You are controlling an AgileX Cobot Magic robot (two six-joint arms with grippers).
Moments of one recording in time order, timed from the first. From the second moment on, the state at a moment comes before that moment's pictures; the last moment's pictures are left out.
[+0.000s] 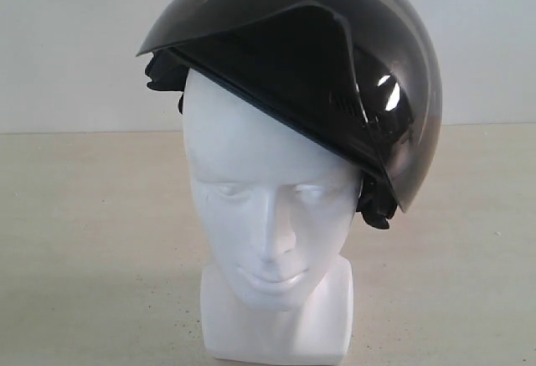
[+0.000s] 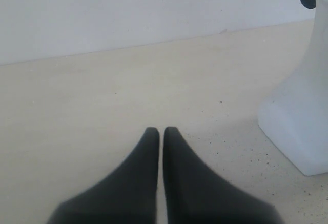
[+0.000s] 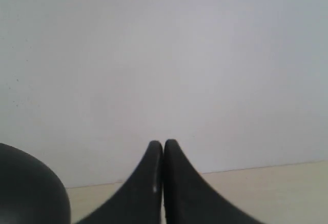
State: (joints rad) left arm -0.04 0.00 0.00 -0.18 0.31 0.24; right arm 1.00 0.50 -0.73 1.76 -0.97 -1.77
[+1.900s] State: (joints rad) left arm -0.04 0.00 0.00 -0.18 0.31 0.24; right arm 1.00 0.66 -1.07 -0.52 1.09 0.83
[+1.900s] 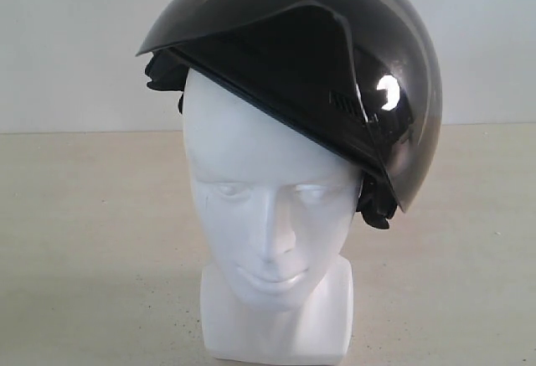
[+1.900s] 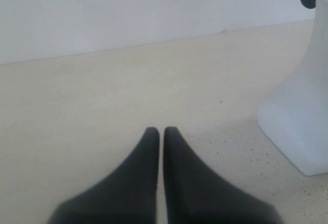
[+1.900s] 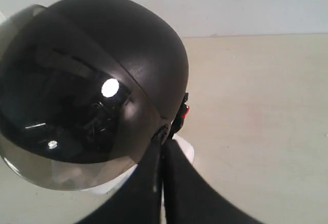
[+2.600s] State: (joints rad) left arm -0.04 0.00 0.00 -0.18 0.31 0.24; right arm 1.00 0.87 -0.99 -0.56 1.21 0.81
